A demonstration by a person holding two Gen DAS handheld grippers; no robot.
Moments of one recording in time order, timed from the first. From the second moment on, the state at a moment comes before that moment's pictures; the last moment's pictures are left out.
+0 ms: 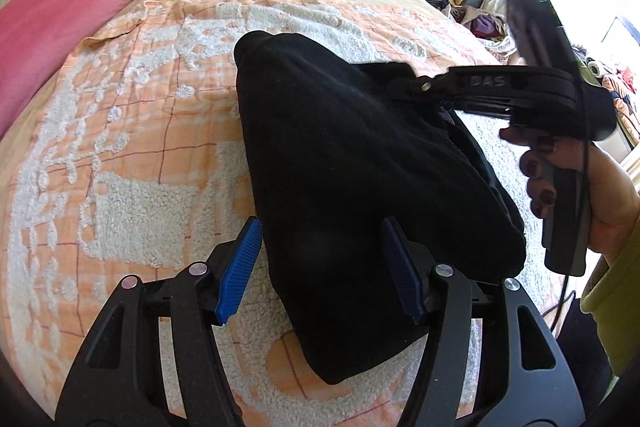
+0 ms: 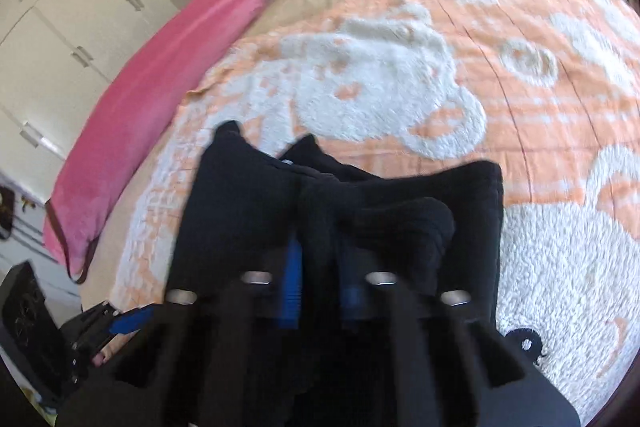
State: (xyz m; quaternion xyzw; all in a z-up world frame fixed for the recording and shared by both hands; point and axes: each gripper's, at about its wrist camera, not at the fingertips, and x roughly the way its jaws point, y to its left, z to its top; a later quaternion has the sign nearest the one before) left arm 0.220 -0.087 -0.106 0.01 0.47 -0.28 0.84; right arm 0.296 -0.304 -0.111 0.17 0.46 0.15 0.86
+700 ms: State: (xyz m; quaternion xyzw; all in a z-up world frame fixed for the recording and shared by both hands) left arm 0.201 -0.112 -0.107 0.07 0.46 -0.31 0.83; right arm 0.264 -0.334 -0.099 0.18 0.46 0.10 0.86
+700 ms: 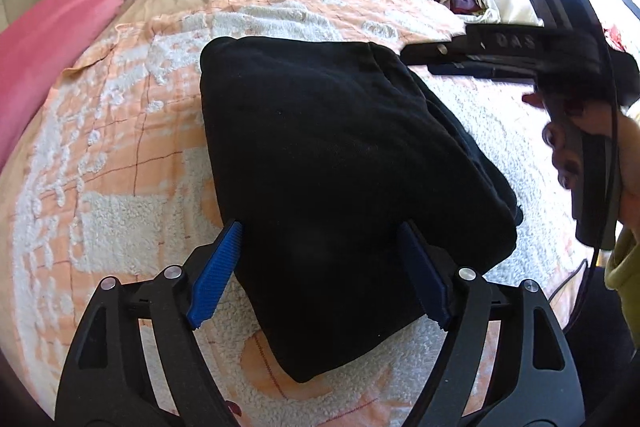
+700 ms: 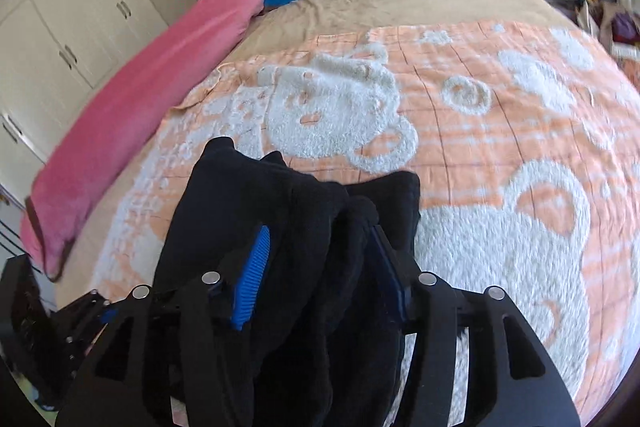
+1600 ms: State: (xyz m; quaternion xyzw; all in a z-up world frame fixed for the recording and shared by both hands) left arm 0.186 -0.125 -0.098 0.08 0.42 -0.34 0.83; right arm 0.264 -0.329 -0.107 0.09 0.50 0.08 0.86
